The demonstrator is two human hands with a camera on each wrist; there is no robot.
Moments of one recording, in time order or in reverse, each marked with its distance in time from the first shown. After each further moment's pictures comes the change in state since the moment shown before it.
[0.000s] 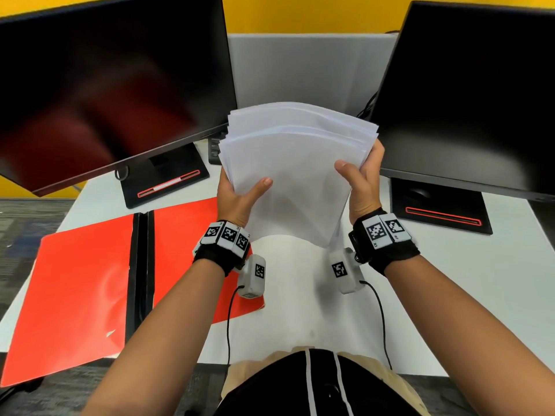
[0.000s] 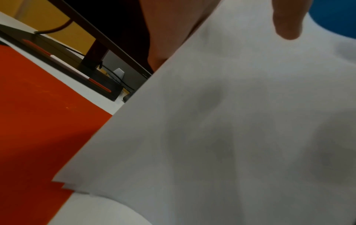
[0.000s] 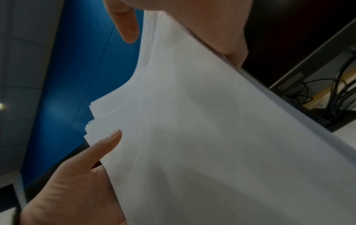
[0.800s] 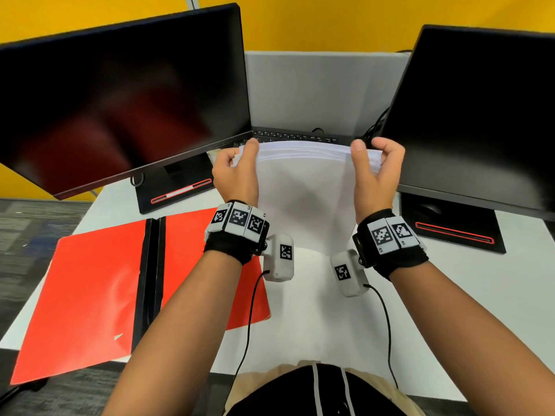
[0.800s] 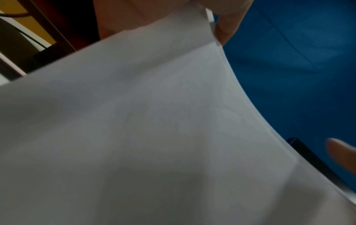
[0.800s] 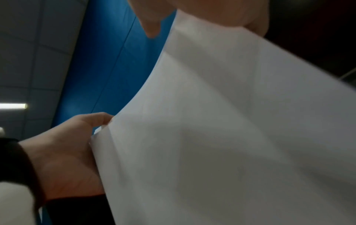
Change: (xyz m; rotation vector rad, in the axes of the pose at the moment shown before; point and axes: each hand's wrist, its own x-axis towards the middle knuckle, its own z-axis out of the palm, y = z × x) left_hand 0.022 0.059 0.028 0.011 0.439 -0.001; right_hand 0.015 -0.014 0.017 -0.272 0.284 -0.186
